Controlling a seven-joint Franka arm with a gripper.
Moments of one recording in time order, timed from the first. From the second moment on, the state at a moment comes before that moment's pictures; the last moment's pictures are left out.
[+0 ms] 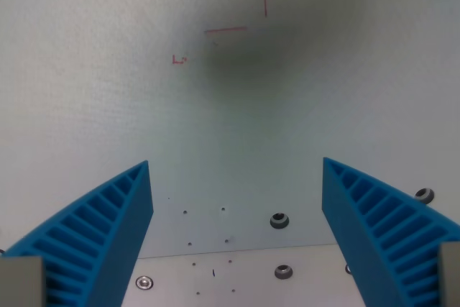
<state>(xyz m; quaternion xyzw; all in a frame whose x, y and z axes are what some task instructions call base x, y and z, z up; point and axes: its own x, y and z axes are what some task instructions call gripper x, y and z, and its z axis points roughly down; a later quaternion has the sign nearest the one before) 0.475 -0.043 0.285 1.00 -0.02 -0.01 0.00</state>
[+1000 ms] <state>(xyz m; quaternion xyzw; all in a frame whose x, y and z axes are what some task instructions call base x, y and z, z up) 0.475 -0.038 0.285 1.00 -0.03 -0.01 -0.02</state>
